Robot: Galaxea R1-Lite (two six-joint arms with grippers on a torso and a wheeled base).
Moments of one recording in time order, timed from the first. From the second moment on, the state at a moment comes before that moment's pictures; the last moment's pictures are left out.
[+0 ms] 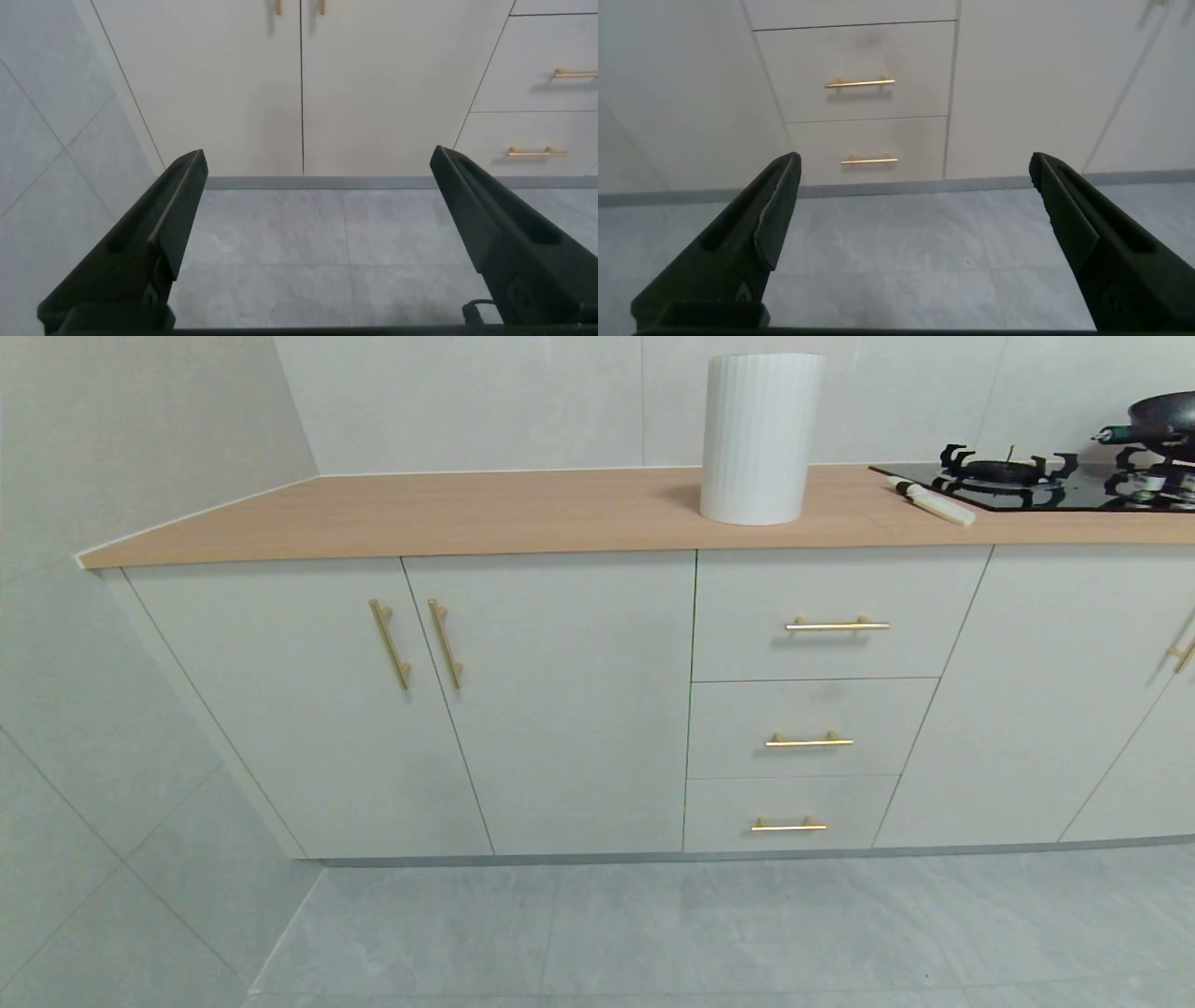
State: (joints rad) left arm 0.01 0.00 0.00 0.00 0.02 0.00; right arm 0.00 0.00 0.00 0.00 0.00 0.02
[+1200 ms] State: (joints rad) left arm 0.01 0.00 0.00 0.00 0.02 0.00; right arm 0.00 0.00 0.00 0.01 0.00 0.01
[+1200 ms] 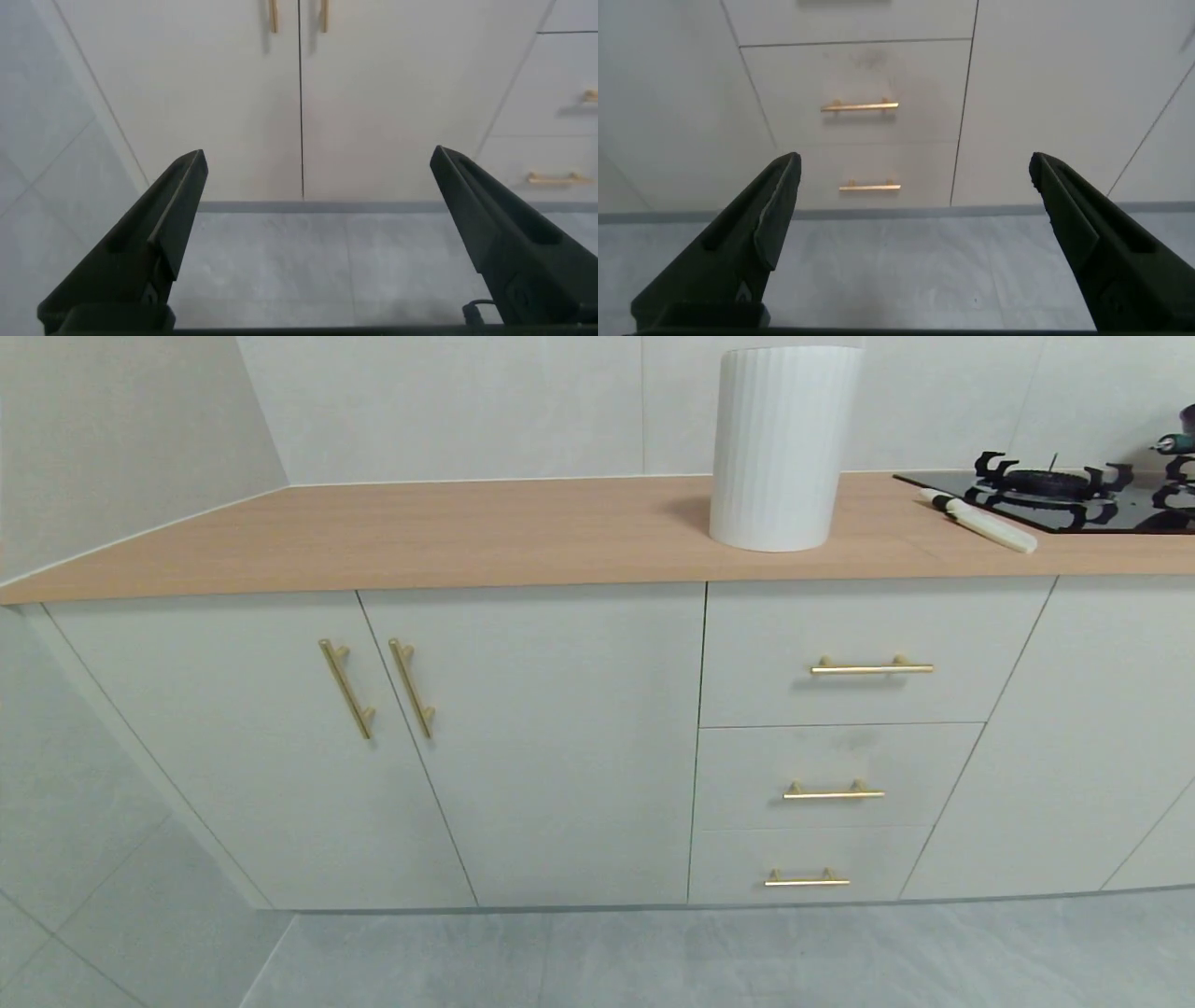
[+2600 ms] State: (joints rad) left arm 0.01 0.00 0.00 0.00 0.02 0.00; right arm 0.00 0.00 0.00 0.01 0.00 0.02
